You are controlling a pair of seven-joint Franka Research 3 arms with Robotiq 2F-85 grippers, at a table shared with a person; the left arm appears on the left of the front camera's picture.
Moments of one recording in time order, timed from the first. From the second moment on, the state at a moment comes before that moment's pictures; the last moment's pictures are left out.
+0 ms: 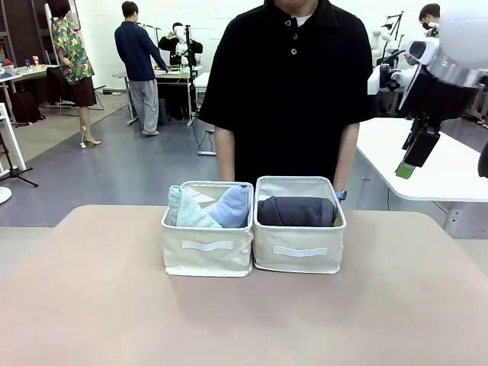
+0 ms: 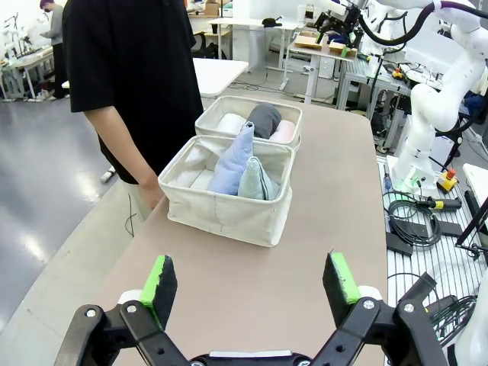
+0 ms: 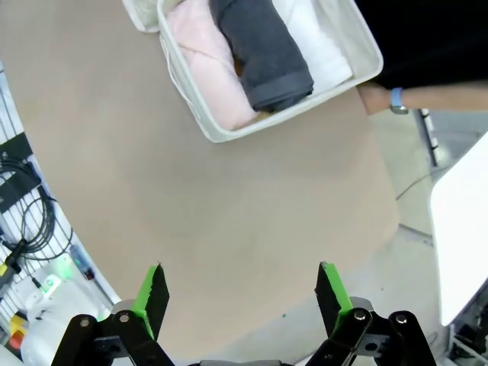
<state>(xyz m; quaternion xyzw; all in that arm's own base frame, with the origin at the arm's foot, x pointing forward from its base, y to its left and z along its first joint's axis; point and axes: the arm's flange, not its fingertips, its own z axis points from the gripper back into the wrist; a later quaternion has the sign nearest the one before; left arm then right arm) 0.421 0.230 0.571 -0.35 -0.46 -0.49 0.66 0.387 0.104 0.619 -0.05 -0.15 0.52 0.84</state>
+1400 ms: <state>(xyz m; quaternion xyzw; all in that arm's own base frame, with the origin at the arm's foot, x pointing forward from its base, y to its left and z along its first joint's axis) 0.421 0.230 0.571 -0.35 -0.46 -0.49 0.66 0.410 -0.153 0.674 0.31 -0.40 0.59 0.62</state>
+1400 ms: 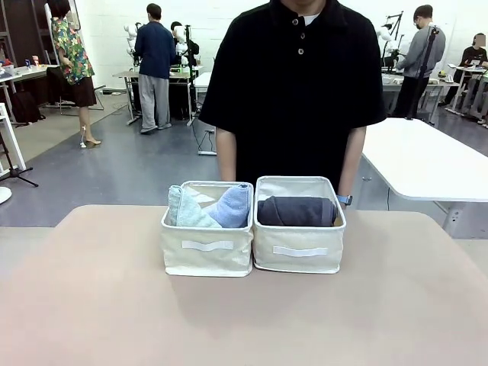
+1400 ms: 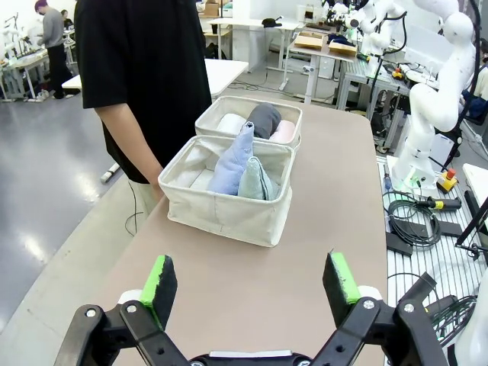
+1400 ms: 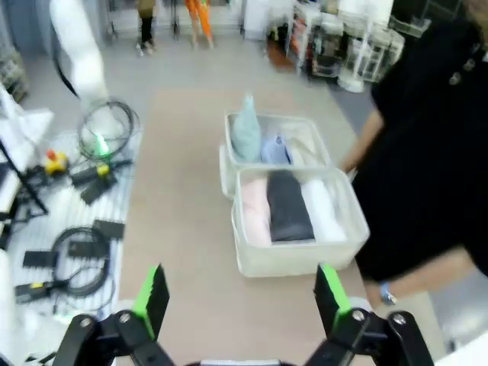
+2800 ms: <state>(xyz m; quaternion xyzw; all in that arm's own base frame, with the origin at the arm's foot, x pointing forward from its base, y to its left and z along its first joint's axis) 0.421 0.230 0.571 -0.35 -0.46 -0.49 0.66 0.465 -0.198 0.586 0.39 -0.40 0.52 0.64</state>
